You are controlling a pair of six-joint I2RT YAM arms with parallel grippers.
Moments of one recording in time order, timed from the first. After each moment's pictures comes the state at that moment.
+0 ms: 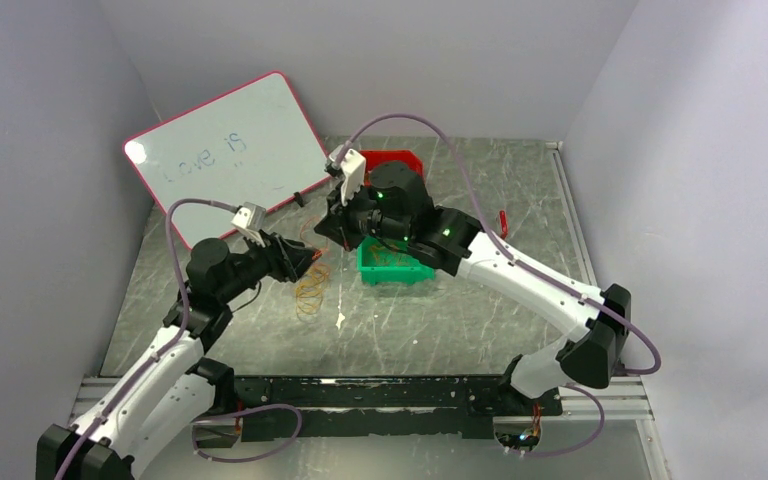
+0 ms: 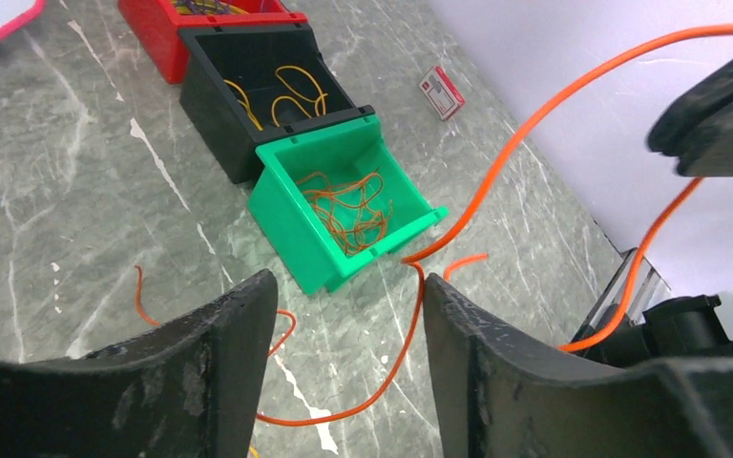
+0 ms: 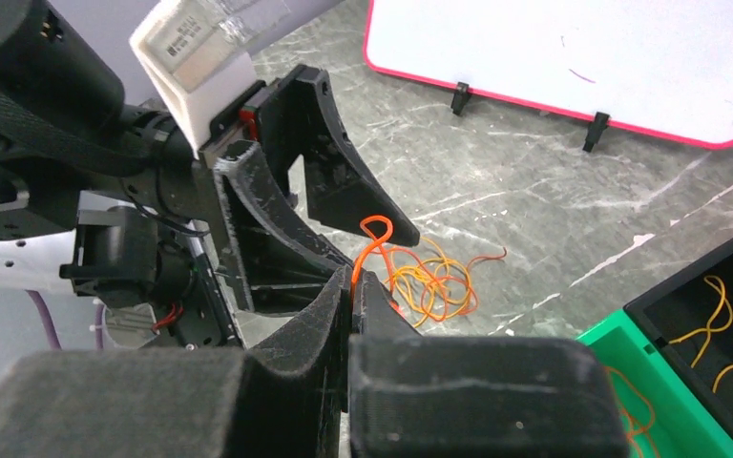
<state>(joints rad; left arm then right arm) -0.35 0.72 0.43 0.17 0.40 -0.47 0.97 1.46 1.45 -0.31 -0.18 0.14</state>
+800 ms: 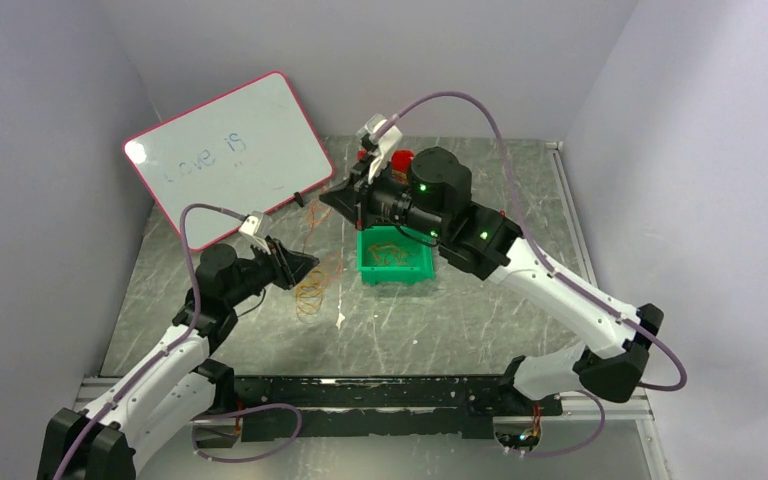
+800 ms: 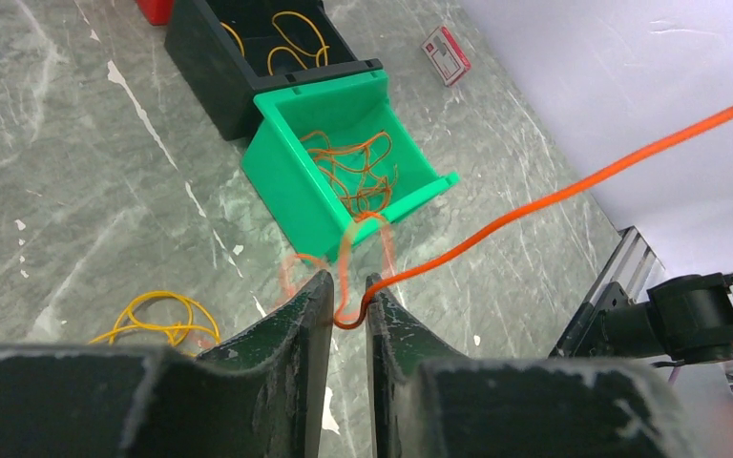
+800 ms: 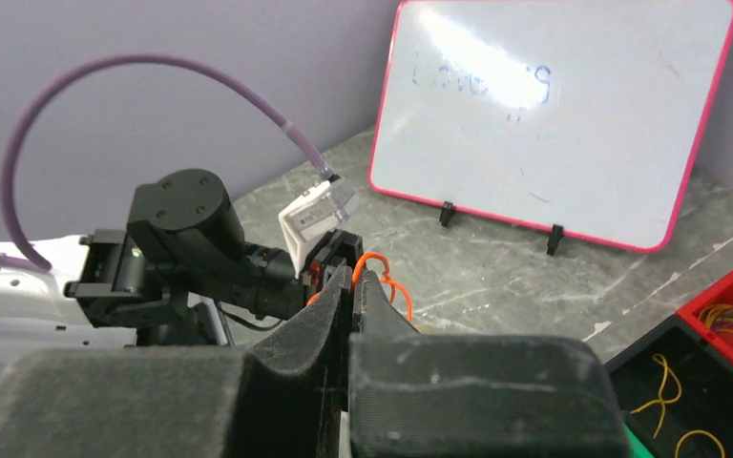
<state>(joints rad) -0.35 0.78 0.34 0.28 0.44 -0.49 0.97 1.36 1.50 -0.23 -0.12 0.16</state>
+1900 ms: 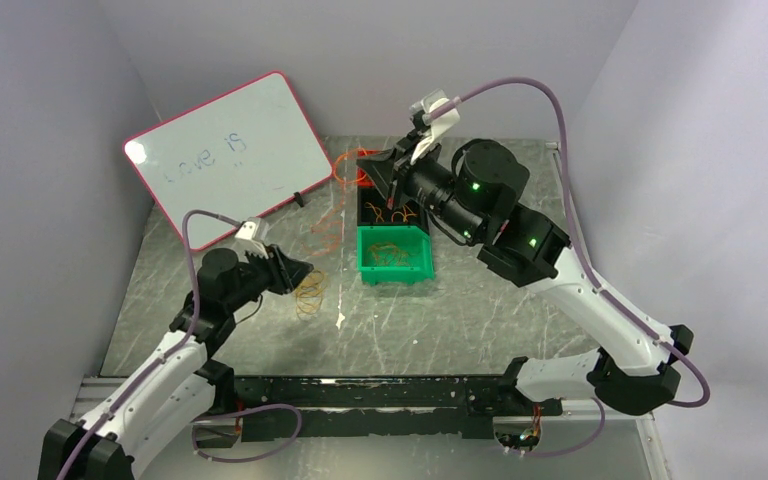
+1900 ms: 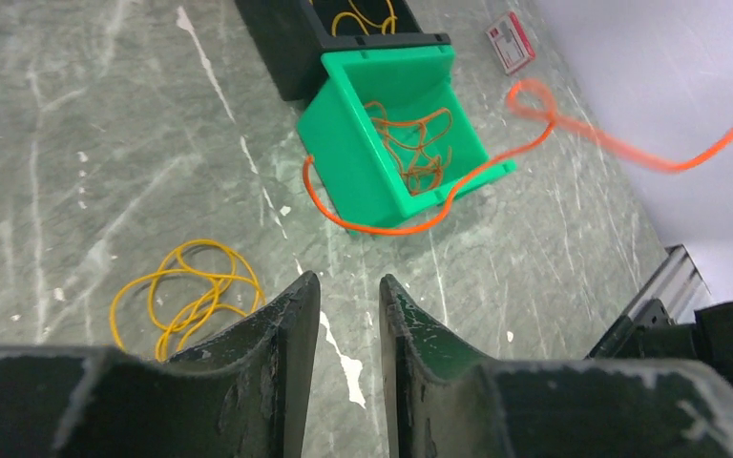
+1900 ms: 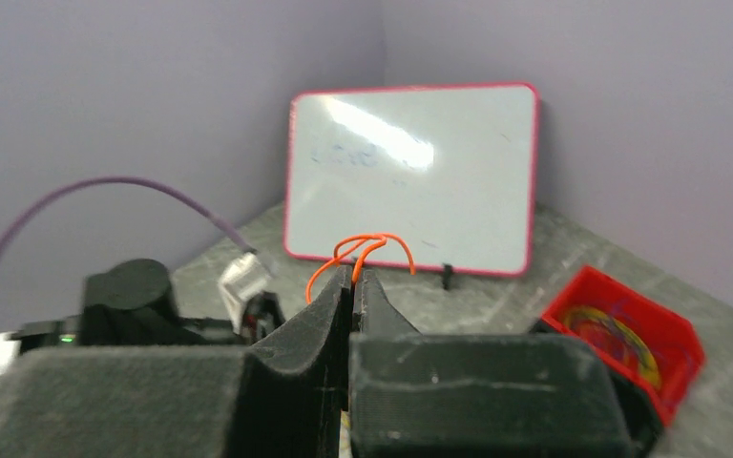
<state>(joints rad) -0.35 0.74 0.31 0.18 0.35 -0.49 0.97 1.25 1.60 -0.28 0.09 0.10</state>
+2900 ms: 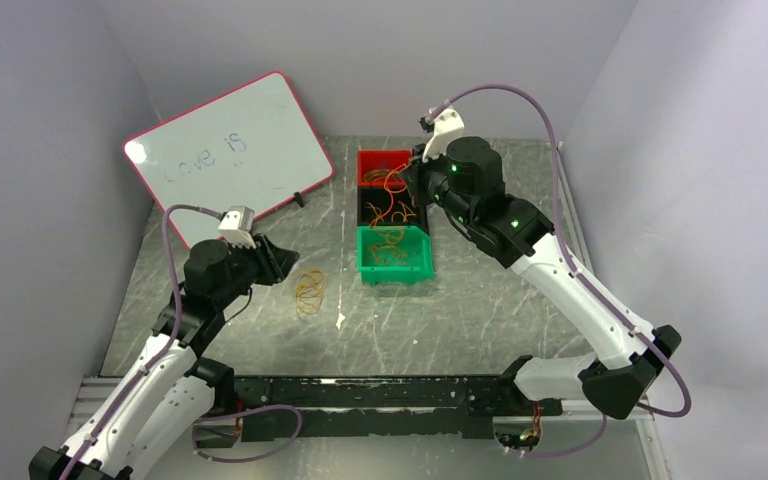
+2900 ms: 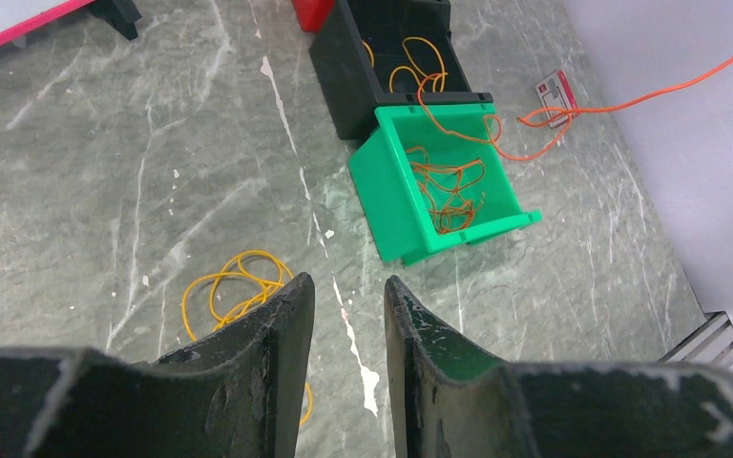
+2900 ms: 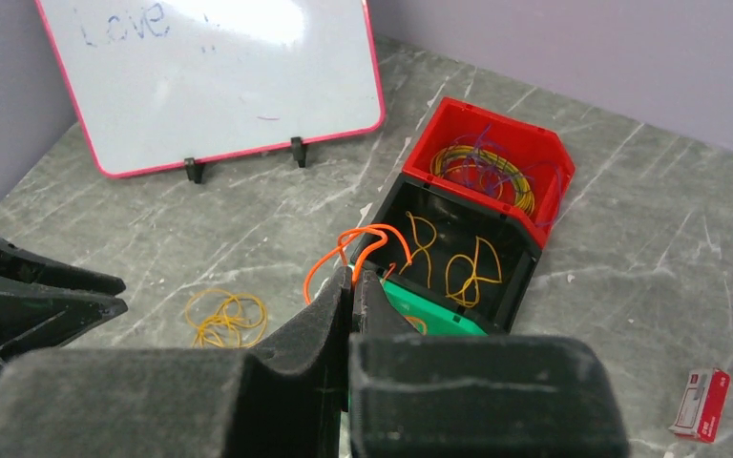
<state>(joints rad) -0.35 0.65 0.48 -0.12 0.17 -0.49 0.72 1.27 1.44 -0.44 0.18 0.14</state>
